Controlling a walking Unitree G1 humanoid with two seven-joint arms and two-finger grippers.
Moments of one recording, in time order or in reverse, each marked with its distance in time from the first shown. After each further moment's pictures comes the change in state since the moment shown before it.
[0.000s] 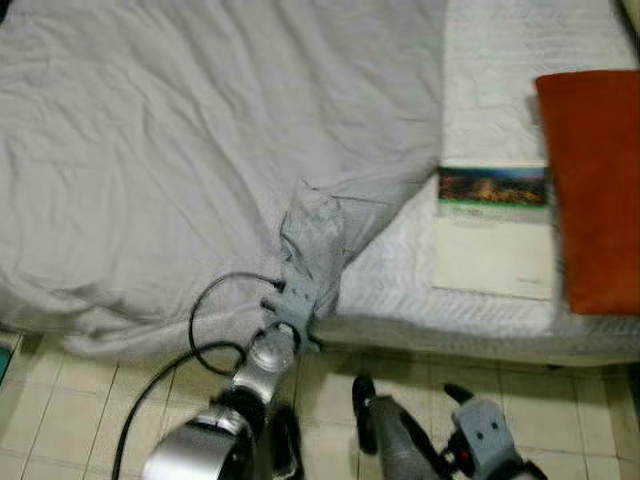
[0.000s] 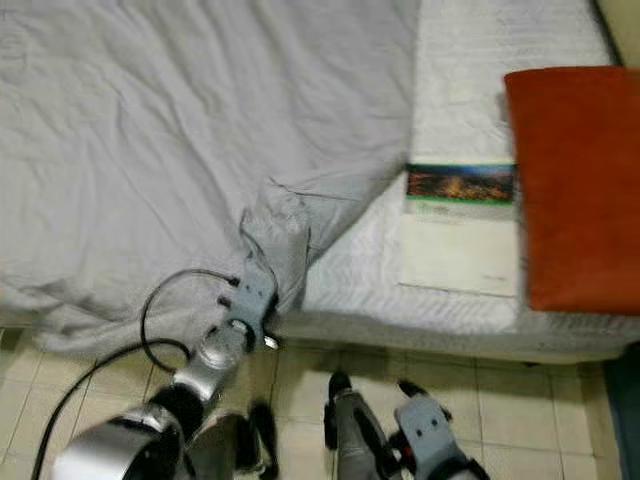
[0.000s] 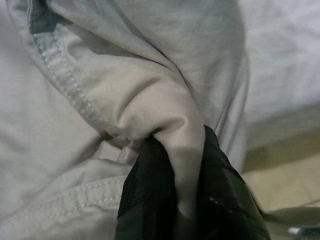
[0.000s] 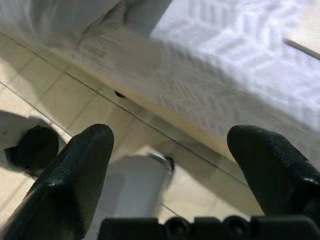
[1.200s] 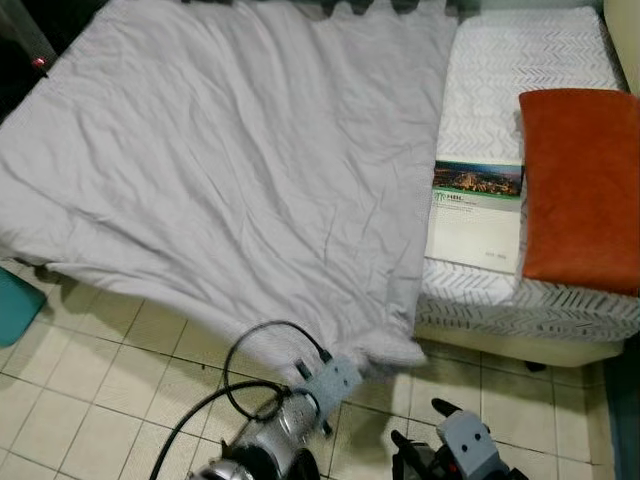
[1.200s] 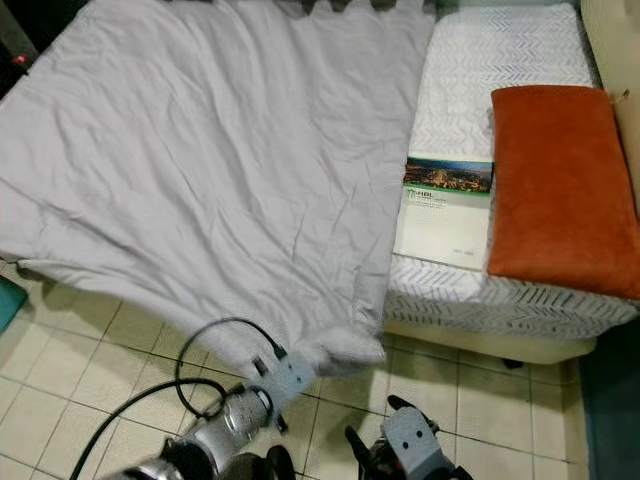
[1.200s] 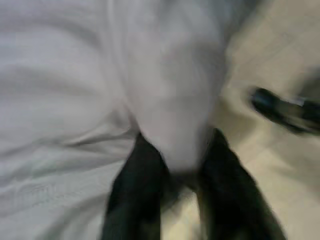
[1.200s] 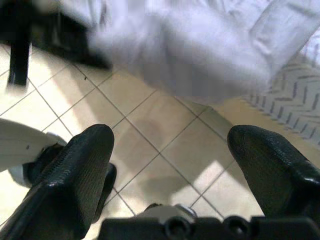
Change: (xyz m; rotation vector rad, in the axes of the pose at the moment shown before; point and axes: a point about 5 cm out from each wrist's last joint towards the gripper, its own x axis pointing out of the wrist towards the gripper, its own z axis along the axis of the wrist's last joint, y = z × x) left arm -0.039 -0.072 -0.083 0.366 0.266 -0.329; right arm 0.006 0.013 -0.013 -0.027 0.052 0.076
